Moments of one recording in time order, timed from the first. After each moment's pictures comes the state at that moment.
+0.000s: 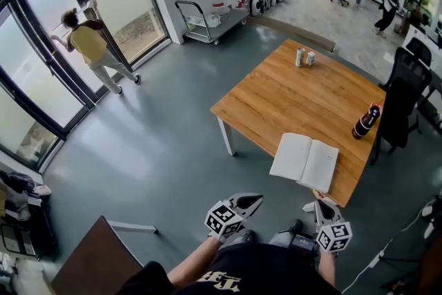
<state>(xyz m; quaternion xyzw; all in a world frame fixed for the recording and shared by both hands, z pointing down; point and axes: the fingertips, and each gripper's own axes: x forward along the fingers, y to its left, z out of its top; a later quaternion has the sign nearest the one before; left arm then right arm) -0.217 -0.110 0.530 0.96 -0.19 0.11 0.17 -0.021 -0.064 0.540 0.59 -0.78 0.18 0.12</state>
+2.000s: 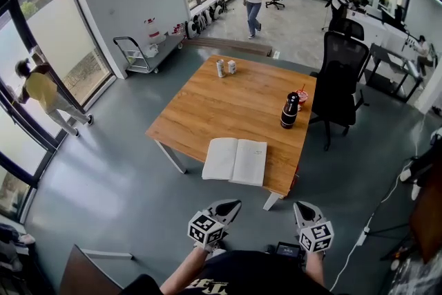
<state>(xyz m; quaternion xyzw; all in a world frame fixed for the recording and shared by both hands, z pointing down) -0.015 -0.010 0.512 0.97 -0.14 0.12 0.14 0.163 0.074 0.513 0.65 -0.74 0.14 0.11</state>
